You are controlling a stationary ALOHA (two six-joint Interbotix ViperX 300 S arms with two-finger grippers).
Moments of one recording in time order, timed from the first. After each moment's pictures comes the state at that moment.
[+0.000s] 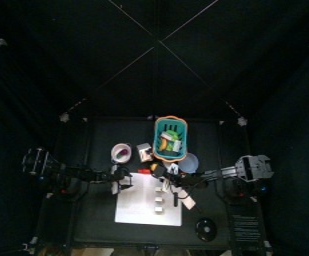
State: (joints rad) left arm -0.04 -0.16 1.15 -0.20 -0.47 0.10; right arm 0.04 -0.05 0.56 -0.59 0.59 0.91
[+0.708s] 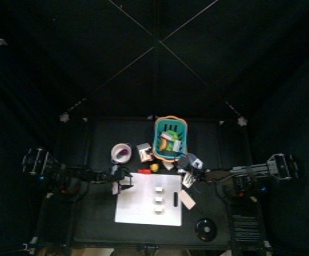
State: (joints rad) left arm -0.05 -0.15 1.15 -0.21 -0.47 0.11; right arm -0.04 -0.43 0.85 -0.48 0.70 0.92
